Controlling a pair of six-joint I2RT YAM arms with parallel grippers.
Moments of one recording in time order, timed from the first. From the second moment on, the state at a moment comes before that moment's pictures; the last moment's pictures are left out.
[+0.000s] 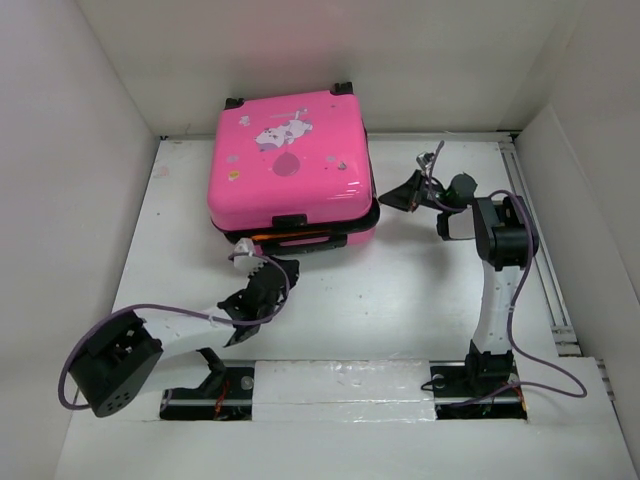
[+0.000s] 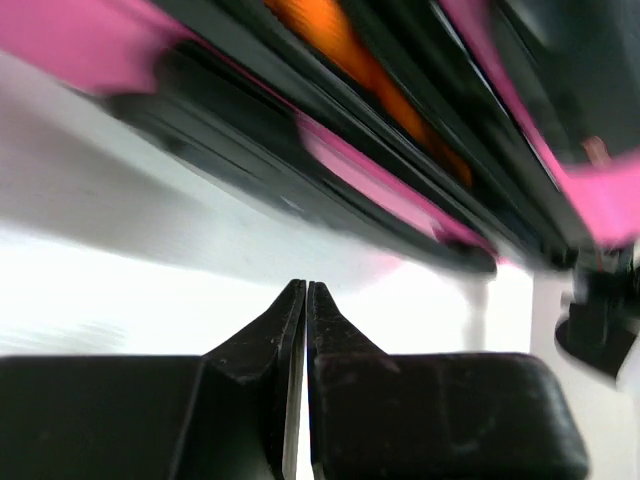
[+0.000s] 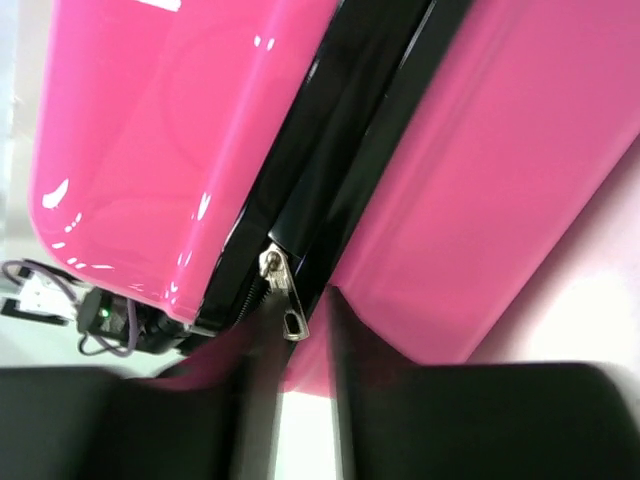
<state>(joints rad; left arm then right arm) -0.81 1.15 0.24 0.47 -0.60 -1.24 0.04 2.23 1.12 1.32 -1.21 1.27</state>
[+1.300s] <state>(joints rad) -0.94 1.60 0.74 0.52 -0.45 -0.98 0.12 1.76 0.72 0.99 -0.86 0.73</state>
